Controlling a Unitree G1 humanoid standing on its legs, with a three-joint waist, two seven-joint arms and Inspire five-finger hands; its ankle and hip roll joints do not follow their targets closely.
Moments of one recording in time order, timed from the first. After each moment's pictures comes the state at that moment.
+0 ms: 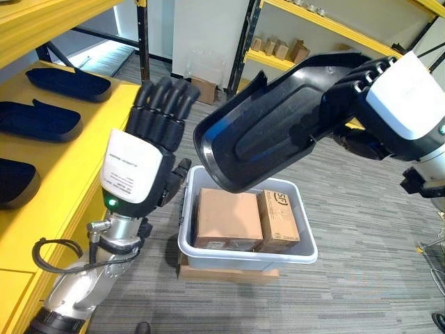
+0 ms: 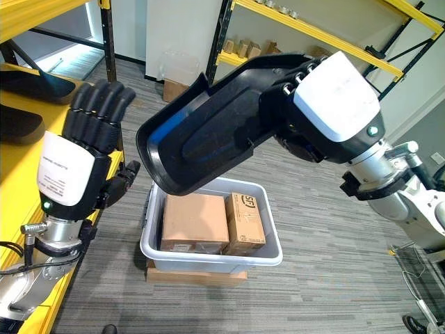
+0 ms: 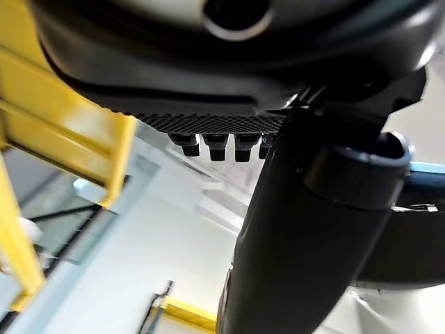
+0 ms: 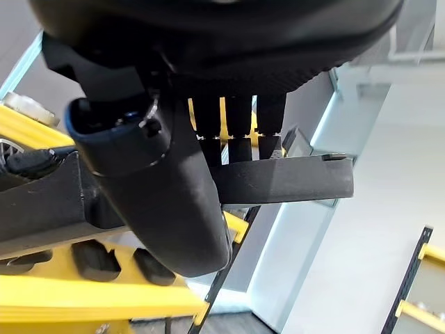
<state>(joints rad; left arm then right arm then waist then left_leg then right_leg) -0.03 0.86 -0.14 -0.31 0.80 -0.21 0.71 -0.40 -1.30 0.20 -0.08 -0.47 -0.45 -0.47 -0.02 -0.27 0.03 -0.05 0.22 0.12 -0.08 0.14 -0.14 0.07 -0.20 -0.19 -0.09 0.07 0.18</state>
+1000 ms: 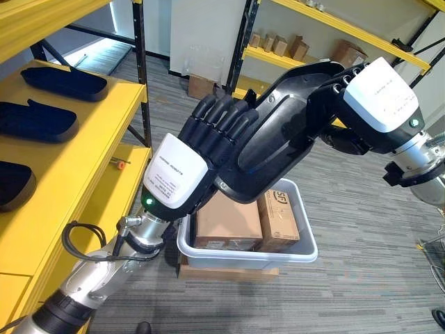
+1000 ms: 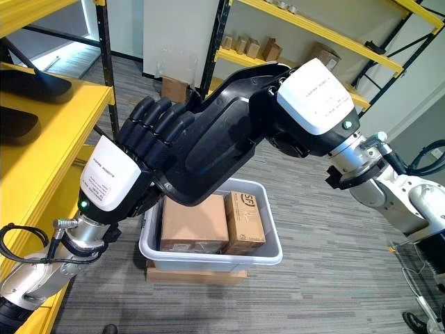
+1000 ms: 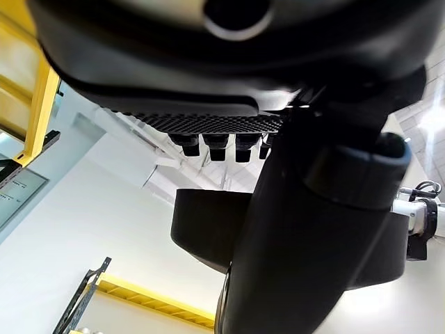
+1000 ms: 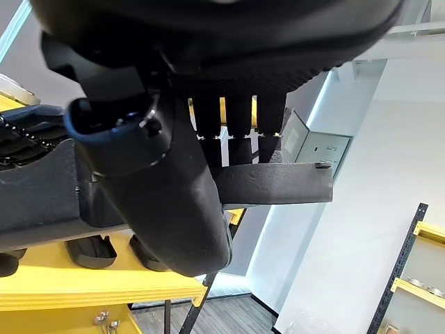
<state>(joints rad) -0.15 0.89 -0.32 -0.32 0.80 -0.25 0.65 -0.64 -1.26 0.42 0.05 -0.47 -0.44 -0.47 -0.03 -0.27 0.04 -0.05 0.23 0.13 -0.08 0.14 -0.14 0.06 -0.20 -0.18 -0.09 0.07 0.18</state>
